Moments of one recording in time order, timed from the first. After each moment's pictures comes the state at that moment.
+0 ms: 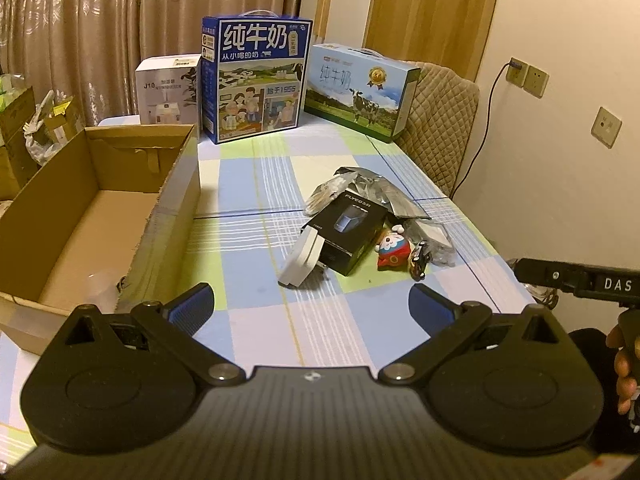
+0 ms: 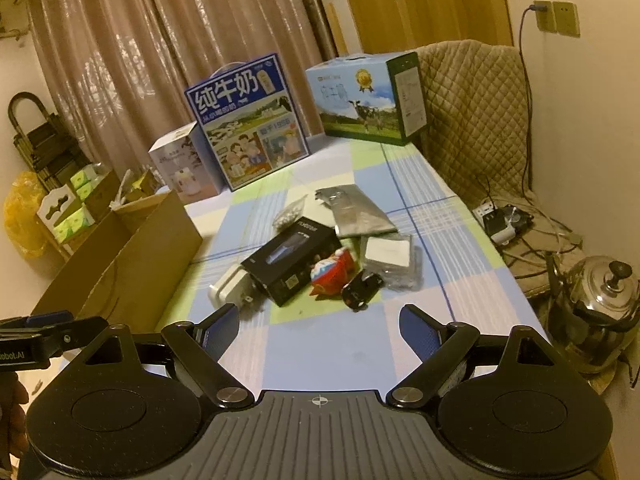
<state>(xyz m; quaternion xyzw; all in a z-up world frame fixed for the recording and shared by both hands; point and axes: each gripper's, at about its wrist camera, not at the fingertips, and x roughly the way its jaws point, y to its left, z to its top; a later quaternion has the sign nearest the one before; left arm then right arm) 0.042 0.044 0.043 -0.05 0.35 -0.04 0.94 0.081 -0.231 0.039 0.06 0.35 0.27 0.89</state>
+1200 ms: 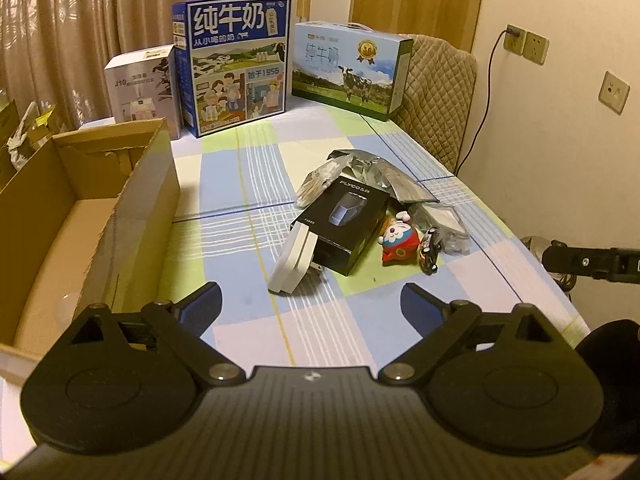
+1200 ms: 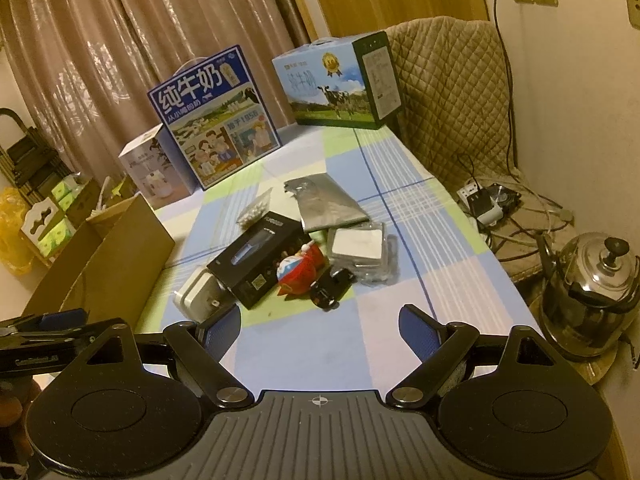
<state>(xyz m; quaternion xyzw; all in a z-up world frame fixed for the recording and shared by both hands) 0.090 0.024 0.012 -0.01 0.37 -0.05 0.93 0.117 -0.243 0.015 0.08 0.38 0.25 0.89</state>
